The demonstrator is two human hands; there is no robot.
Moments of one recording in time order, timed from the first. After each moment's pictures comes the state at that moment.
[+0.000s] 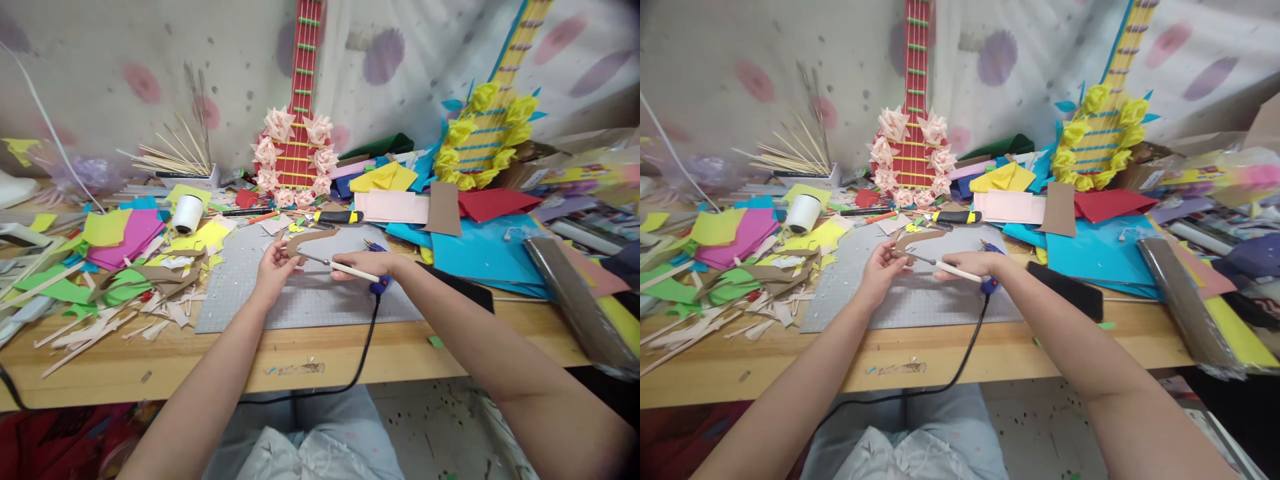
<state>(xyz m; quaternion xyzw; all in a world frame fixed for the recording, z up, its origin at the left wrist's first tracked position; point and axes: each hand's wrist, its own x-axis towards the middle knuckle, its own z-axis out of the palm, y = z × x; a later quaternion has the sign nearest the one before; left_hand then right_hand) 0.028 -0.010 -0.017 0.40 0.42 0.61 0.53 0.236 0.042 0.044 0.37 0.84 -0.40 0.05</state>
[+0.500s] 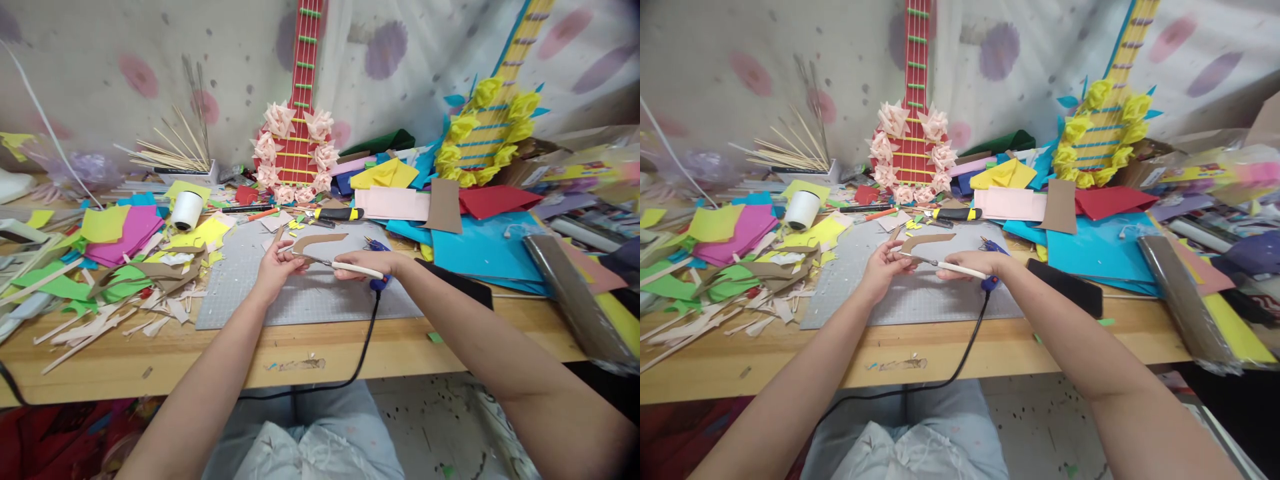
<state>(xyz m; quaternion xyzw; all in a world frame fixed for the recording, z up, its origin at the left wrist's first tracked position) 0.028 -0.012 -0.015 0.38 0.44 0.57 0.58 0.238 0.033 0.047 0.35 0.80 -0.48 0.09</state>
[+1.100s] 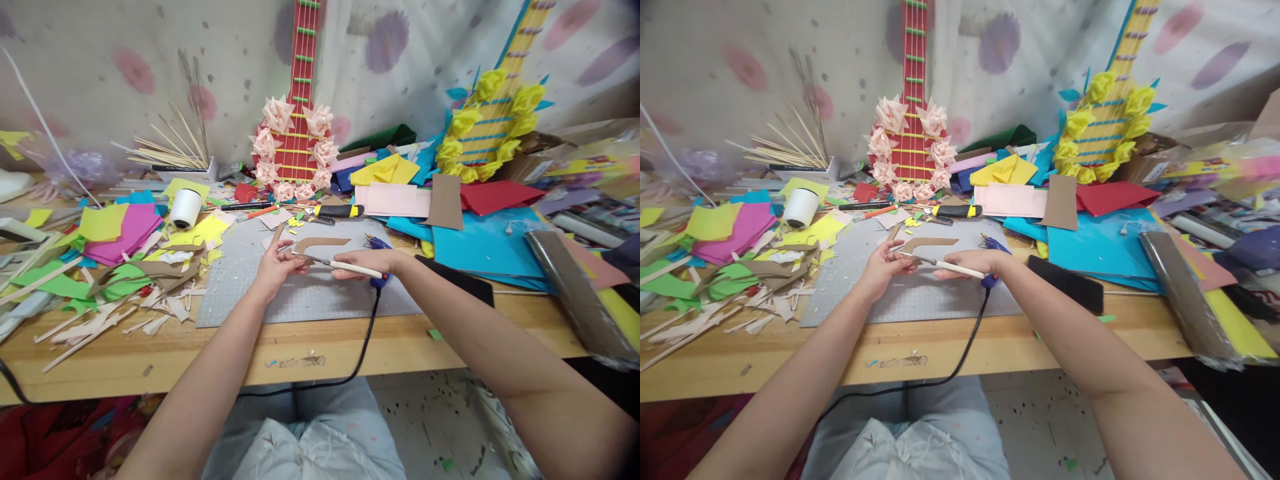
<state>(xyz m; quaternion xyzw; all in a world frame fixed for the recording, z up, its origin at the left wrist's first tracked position) 0.026 -0.011 -0.017 0.38 0.46 0.54 0.59 0.237 0.034 0.043 0.35 0.81 -0.46 0.10</state>
